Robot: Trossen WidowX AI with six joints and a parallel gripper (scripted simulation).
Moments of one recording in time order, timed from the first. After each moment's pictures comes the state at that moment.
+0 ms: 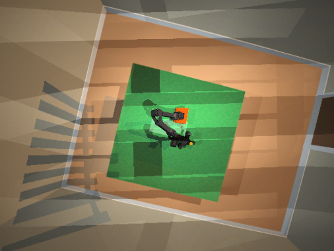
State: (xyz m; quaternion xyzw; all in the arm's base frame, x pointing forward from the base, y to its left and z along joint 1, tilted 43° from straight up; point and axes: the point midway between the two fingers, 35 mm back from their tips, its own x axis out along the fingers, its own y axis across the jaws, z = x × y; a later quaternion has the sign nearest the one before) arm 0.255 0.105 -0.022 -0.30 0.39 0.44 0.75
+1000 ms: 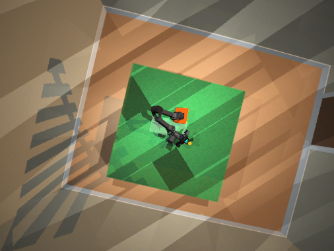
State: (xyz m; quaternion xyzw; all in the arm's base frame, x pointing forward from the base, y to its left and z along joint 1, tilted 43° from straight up) arm 0.248 0.100 -0.005 -0.32 0.28 0.46 0.78
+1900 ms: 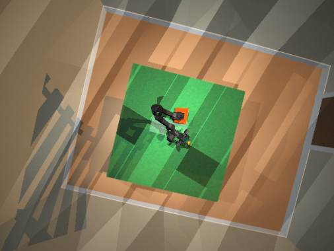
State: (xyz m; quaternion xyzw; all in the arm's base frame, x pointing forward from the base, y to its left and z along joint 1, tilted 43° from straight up) arm 0.244 0.098 0.002 -0.33 0.23 0.46 0.79
